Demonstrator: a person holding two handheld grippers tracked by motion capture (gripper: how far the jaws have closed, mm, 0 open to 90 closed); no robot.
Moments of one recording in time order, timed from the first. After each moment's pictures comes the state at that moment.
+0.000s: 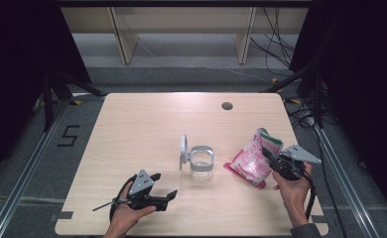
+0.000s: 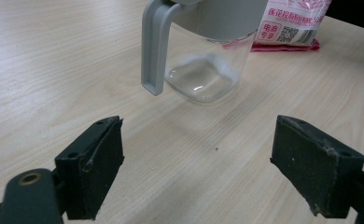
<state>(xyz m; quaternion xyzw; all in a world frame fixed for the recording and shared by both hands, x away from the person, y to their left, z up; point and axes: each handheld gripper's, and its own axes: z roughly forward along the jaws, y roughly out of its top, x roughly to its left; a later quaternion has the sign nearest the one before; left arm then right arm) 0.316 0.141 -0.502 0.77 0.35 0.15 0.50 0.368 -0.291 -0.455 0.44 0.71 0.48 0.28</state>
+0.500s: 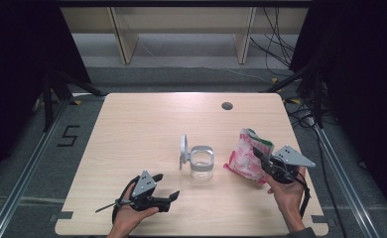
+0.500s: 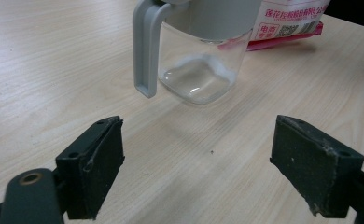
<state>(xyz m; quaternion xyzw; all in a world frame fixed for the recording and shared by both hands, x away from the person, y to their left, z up) 0.314 0.133 -0.505 0.77 0.35 0.16 0.51 0.350 -0.262 -0.433 0.38 0.72 0.49 0.30</state>
